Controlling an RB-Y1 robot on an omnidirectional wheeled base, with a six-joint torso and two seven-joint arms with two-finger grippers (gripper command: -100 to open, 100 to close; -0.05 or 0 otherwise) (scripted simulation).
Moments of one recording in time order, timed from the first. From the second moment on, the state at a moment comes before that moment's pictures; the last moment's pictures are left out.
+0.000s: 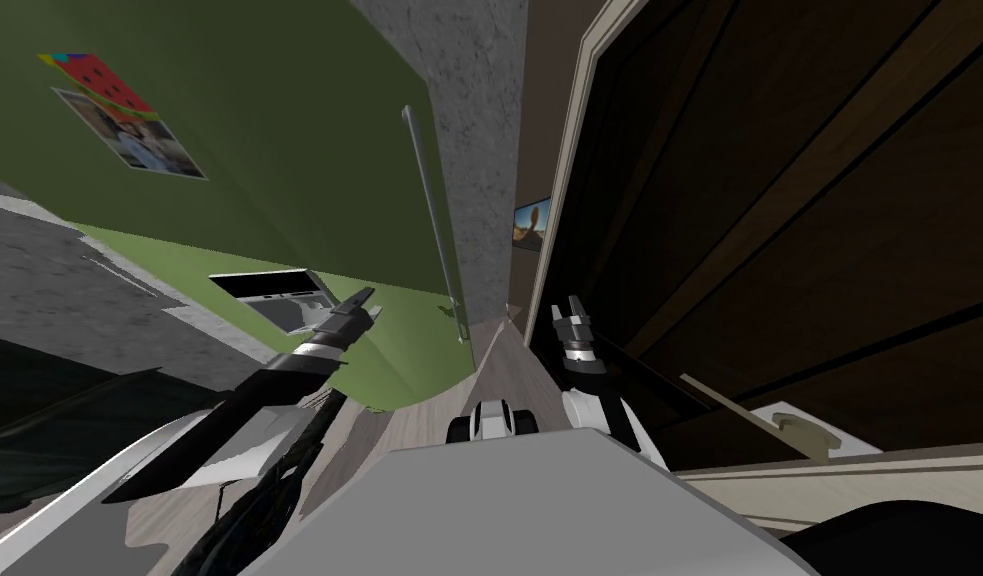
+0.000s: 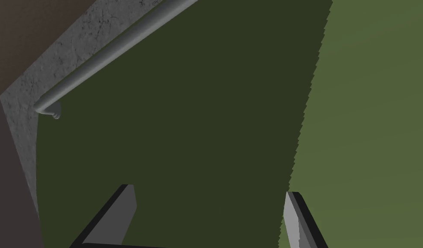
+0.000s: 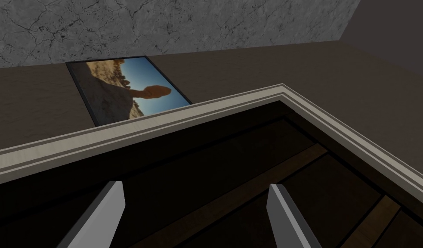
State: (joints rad) left arm 0.51 0.70 0.38 -2.39 0.24 0.06 0.13; right arm 0.49 -0.04 0.05 -2.26 0.01 -0.41 -0.12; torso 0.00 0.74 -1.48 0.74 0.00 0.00
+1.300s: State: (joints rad) left arm 0.53 1.03 0.60 -2.41 0.36 0.40 0.25; right arm 0.49 -0.04 0.05 -2.26 0.01 -0.41 -0.12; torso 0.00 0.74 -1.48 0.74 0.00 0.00
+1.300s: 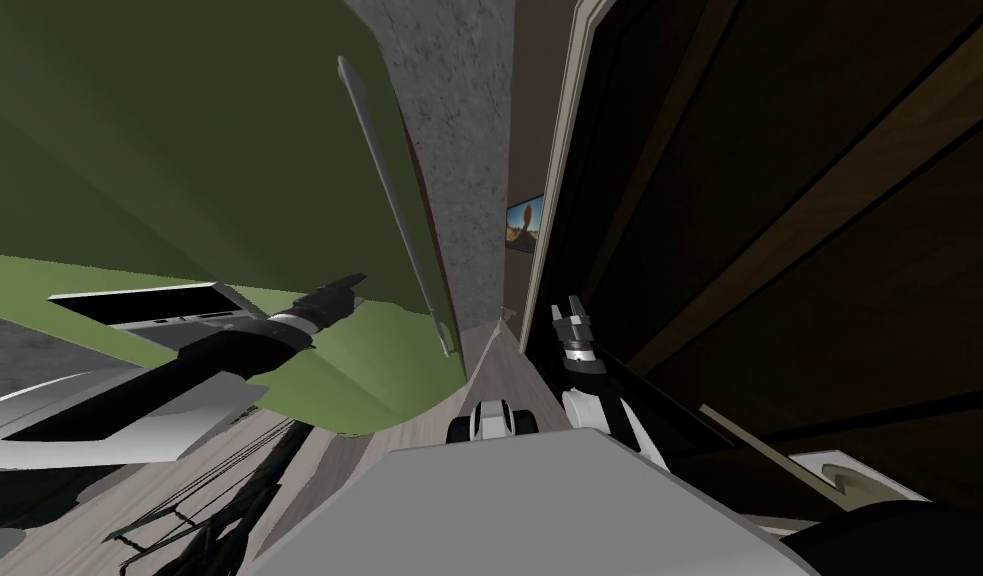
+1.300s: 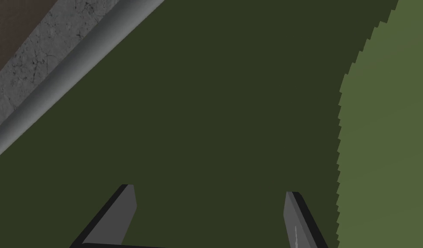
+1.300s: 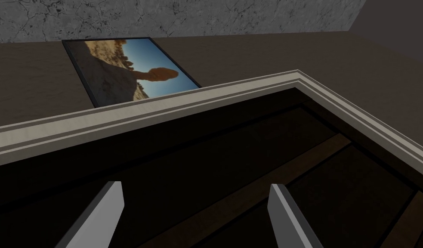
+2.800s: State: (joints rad) left arm 0.54 1.33 0.78 -2.56 0.46 0.71 0.37; right arm 0.49 -0.04 0.05 -2.26 0.01 -0.41 -0.12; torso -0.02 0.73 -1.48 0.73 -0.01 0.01
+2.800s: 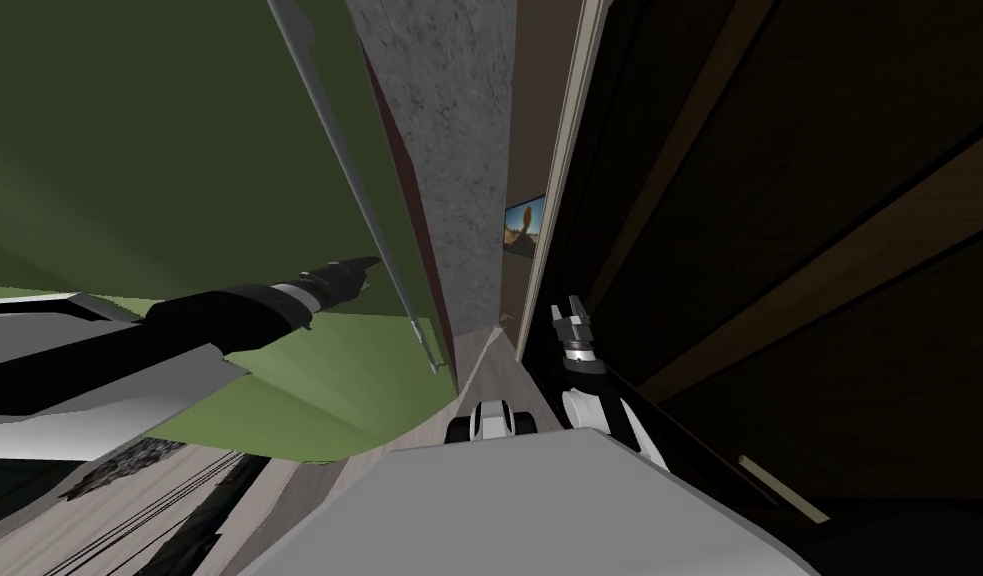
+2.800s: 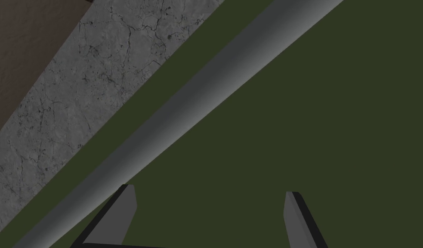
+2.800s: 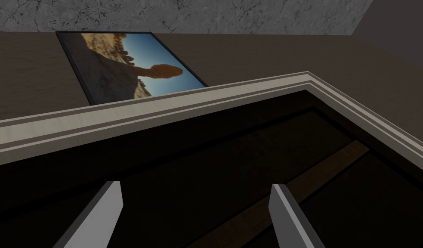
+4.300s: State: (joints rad) left arm 0.23 1.10 0.64 -2.23 0.33 0.61 0.23; right arm 0.49 -0.04 0.05 -2.26 0.01 -0.41 -0.12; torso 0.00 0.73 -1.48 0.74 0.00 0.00
